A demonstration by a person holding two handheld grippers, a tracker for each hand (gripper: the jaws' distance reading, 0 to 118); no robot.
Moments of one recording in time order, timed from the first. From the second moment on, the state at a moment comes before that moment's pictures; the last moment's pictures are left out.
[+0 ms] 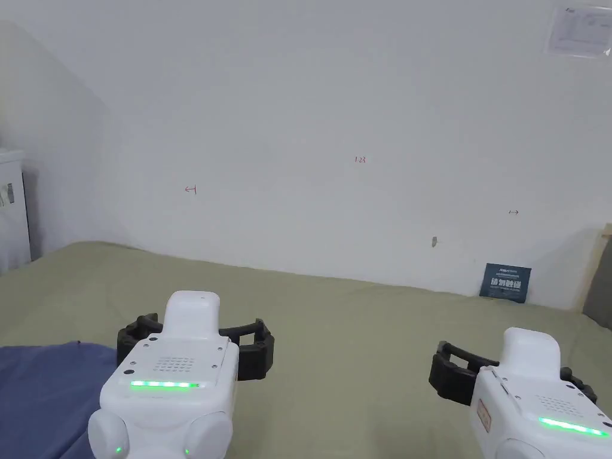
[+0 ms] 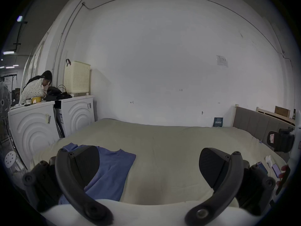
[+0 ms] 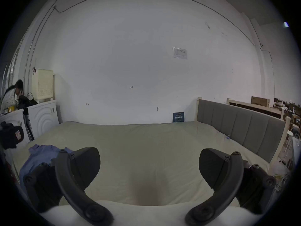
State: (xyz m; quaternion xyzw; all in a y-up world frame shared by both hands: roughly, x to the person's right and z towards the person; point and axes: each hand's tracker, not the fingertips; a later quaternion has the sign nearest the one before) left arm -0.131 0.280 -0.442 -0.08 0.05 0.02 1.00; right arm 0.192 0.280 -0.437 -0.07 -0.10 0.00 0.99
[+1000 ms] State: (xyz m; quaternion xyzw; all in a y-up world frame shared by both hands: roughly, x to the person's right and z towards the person) left arm -0.146 0.282 -0.421 -0.07 0.07 -0.02 0.99; right arm 0.173 0.272 -0.416 -0.10 -0.06 0.04 0.99
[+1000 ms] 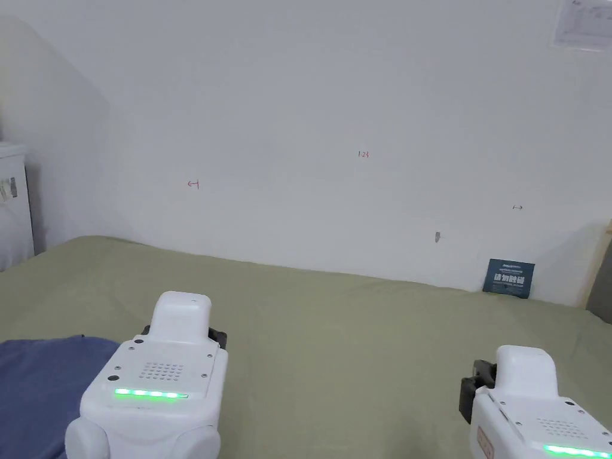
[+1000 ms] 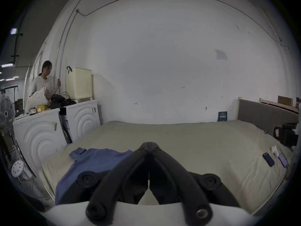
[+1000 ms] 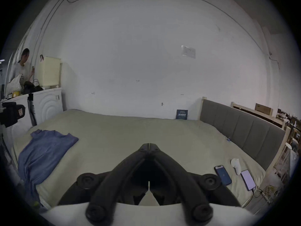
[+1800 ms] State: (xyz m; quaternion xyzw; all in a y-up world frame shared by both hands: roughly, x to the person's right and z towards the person) left arm -0.346 0.274 -0.306 -0.16 0.29 0.00 0.94; right arm -0.064 0.246 -0.422 -0.12 0.31 0.05 0.94
